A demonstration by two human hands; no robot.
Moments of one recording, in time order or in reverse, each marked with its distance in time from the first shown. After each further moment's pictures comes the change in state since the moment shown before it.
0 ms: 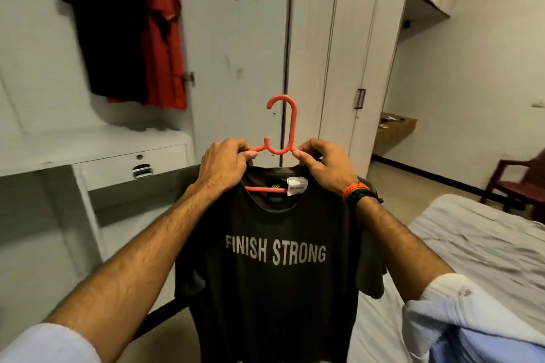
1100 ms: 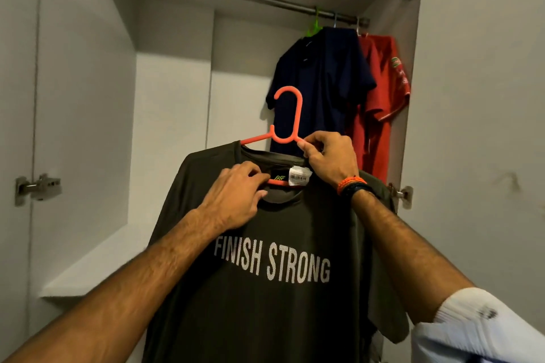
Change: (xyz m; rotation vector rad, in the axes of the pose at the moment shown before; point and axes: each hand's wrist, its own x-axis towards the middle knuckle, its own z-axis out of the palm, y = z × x) left_hand 0.245 -0.402 -0.300 0.879 0.183 0.011; right_hand 0.461 -0.299 0.408 0.194 0.151 -0.454
